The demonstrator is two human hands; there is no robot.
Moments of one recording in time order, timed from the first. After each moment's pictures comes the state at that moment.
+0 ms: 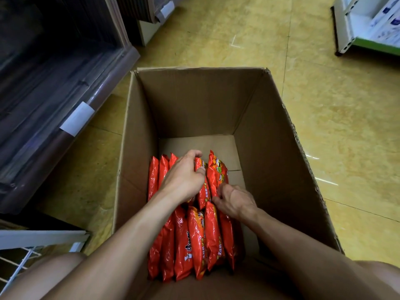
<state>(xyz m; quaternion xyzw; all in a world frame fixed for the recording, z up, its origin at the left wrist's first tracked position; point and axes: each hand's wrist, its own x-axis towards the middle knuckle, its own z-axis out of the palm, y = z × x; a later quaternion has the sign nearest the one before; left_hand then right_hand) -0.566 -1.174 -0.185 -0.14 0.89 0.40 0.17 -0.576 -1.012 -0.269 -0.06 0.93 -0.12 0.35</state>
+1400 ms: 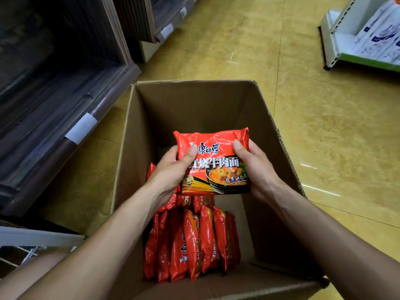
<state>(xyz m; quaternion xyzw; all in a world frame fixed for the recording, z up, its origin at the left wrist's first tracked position) -0.562 -1.177 -0.180 -0.23 0.61 0.75 0.11 -0.601 -0.987 -0.172 0.09 0.66 -0.72 0.20</state>
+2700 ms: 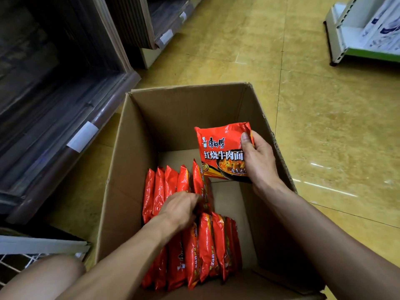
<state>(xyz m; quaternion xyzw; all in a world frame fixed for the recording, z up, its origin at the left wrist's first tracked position) -0.542 -1.163 -0.248 0.07 0.96 0.16 0.23 -0.624 -0.976 -0.174 0.08 0.76 -0.64 0.06</state>
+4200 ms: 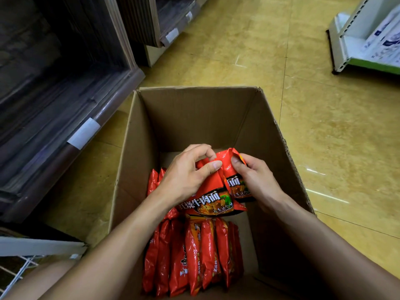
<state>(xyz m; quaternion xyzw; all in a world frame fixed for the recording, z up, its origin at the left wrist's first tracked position) -0.582 -1.171 -0.174 0.01 0.86 0.51 0.02 -0.609 -0.983 -0.175 0.02 0.79 -0.58 0.20</state>
